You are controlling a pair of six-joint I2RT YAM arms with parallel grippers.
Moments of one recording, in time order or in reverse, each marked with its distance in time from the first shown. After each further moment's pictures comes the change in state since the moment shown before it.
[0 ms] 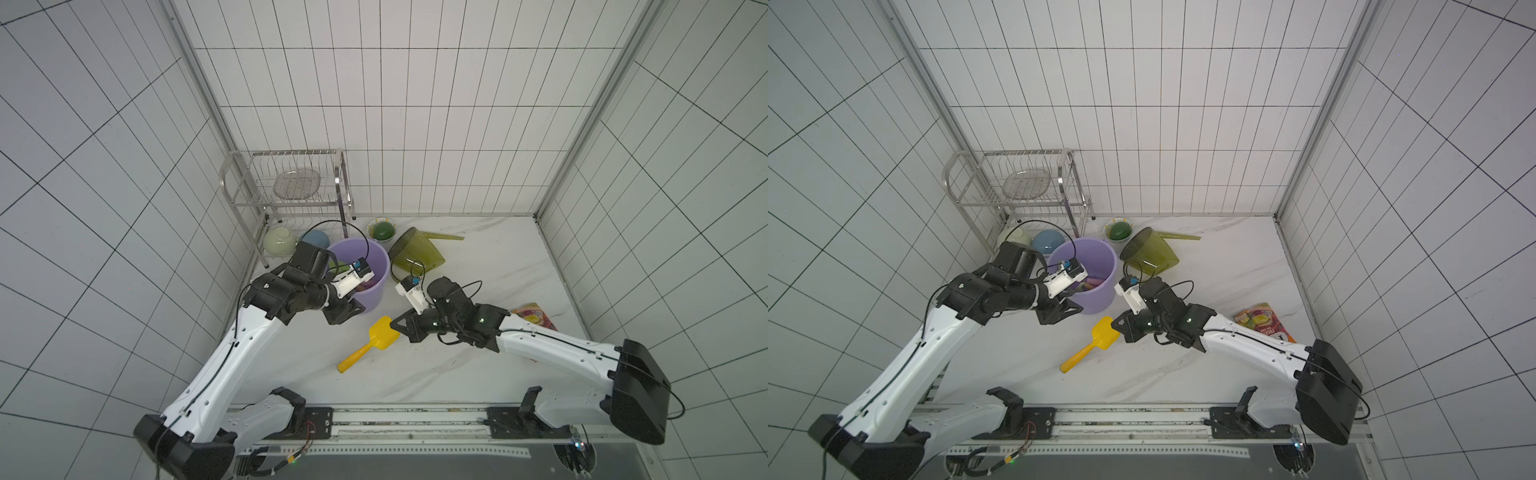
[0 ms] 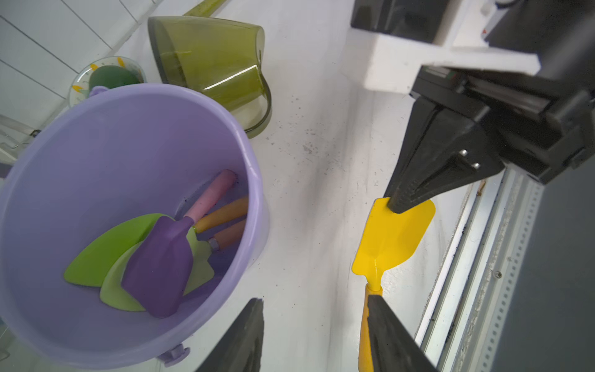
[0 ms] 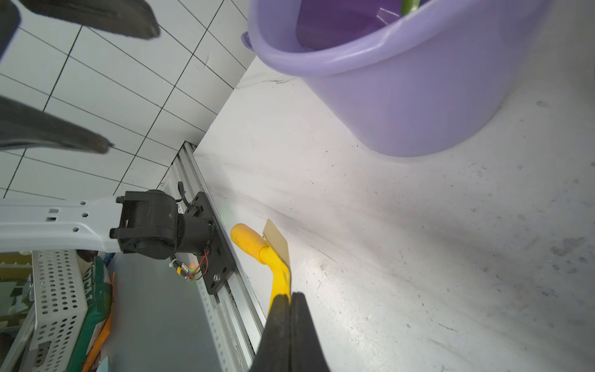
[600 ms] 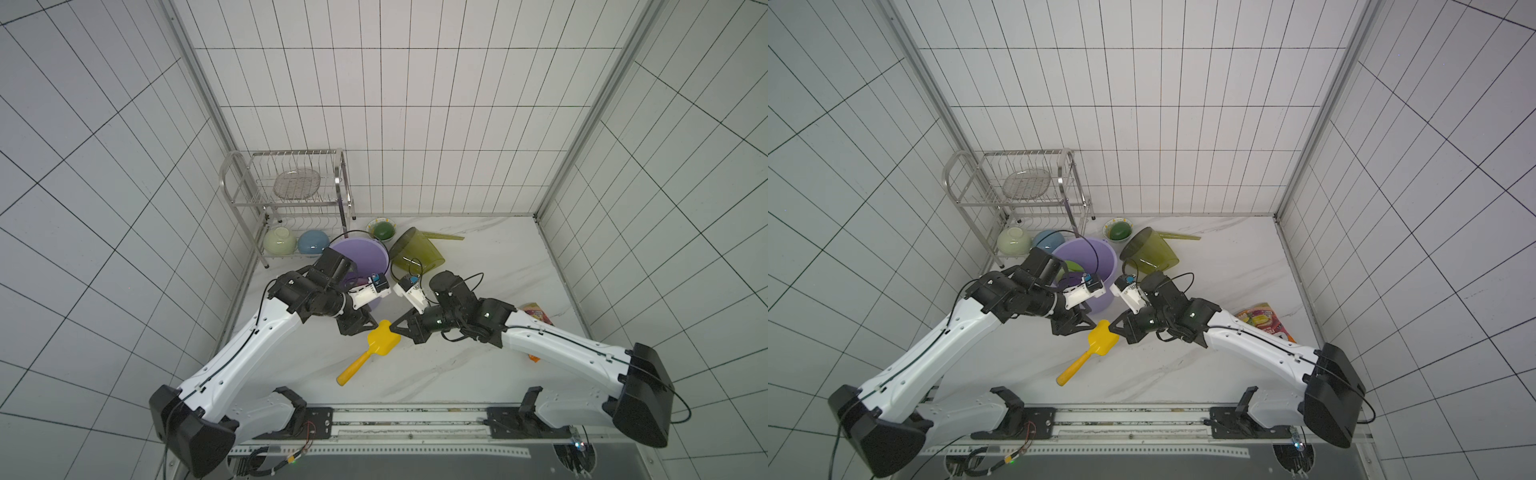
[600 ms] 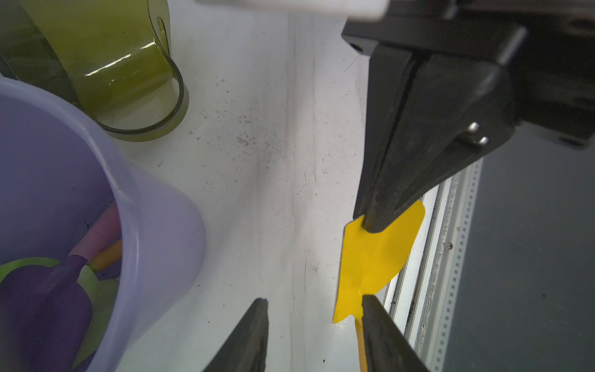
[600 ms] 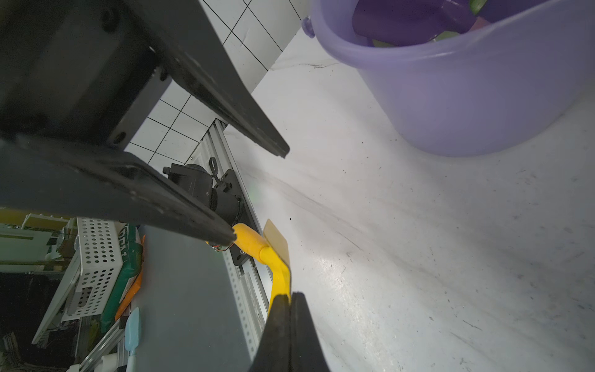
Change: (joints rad) left arm -0.109 0.072 -0.050 0.003 0.067 -0.011; right arm -0.007 -0.012 0.058 -0.079 -0.115 -0.053
